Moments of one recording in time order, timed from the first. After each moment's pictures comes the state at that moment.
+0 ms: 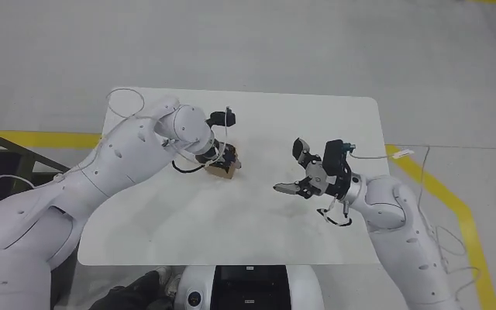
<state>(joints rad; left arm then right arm) 0.40 -0.95 -0.38 -1.41 0.03 0.29 -1.21 -1.33 -1.18 1.30 -1.74 -0.69 -0.89 0.42</state>
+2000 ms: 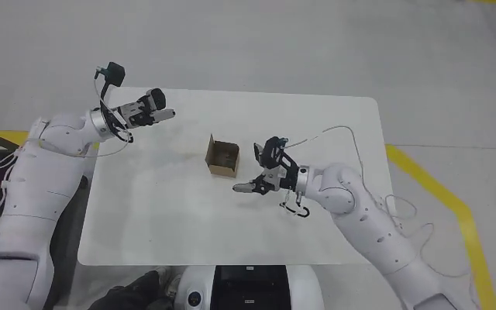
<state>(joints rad) 0.88 -0.79 -1.22 -1.15 -0.05 -0.92 -0.77 -1.04 -1.23 0.87 -1.52 -0.78 -0.67 0.39</state>
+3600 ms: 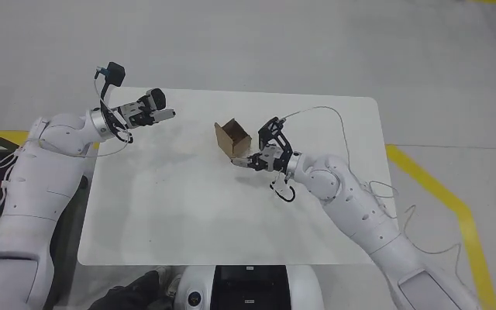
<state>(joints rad) 0.88 -0.79 -1.22 -1.15 -0.05 -0.92 -0.77 -0.93 -1.30 0.81 -1.28 -0.62 -0.50 0.39</state>
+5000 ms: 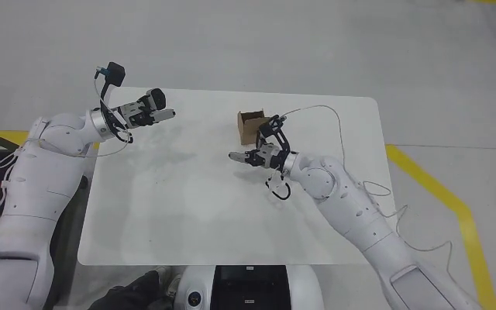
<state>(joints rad) 0.88 -0.79 -1.22 -1.15 -0.05 -0.92 -0.77 -0.91 -1.35 0.84 -1.20 -0.60 -0.46 0.32</state>
